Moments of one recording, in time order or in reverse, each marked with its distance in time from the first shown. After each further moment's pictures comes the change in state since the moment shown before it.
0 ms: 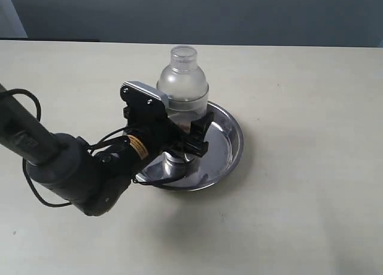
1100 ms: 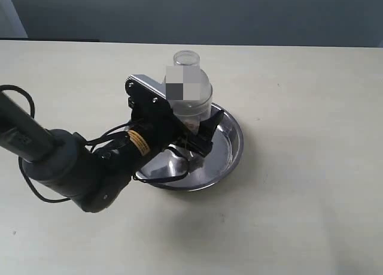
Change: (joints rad) left arm 0.002 -0.027 -0.005 0.074 -0.026 0.086; right arm 0.000 0.000 0.000 0.000 0.000 -0.002
